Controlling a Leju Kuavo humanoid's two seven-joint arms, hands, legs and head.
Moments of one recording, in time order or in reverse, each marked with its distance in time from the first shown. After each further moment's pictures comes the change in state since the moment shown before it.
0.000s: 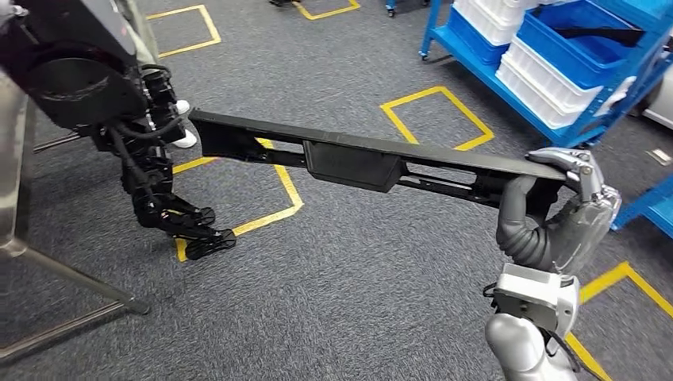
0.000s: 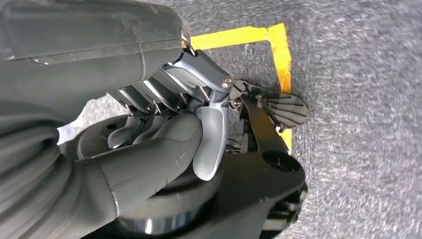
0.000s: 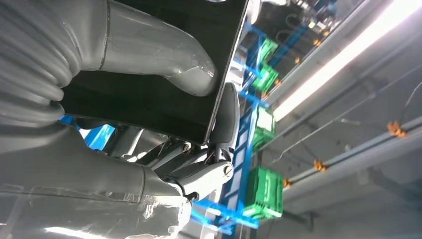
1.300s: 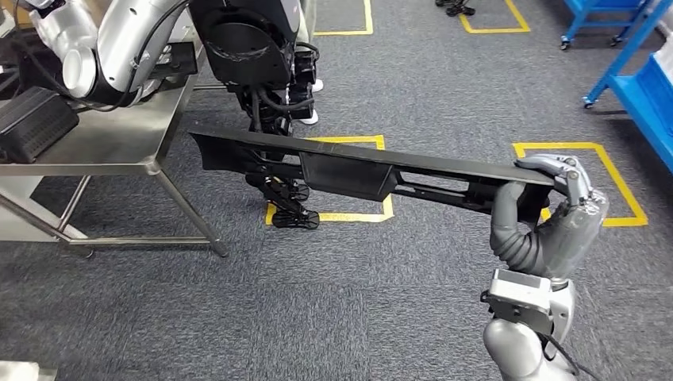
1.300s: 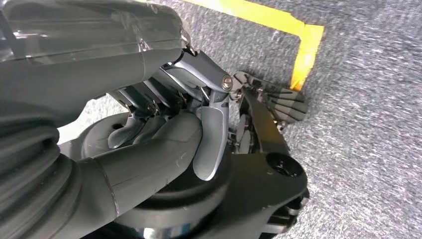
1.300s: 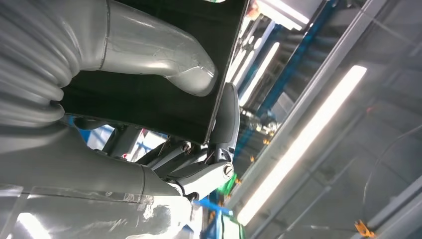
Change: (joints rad) left arm 0.000 -0.001 0.000 0.000 -0.015 -0.002 0.000; right arm 0.017 -0.016 0.023 0.004 -0.007 0.000 0.004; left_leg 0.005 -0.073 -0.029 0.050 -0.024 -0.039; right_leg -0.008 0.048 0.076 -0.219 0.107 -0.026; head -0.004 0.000
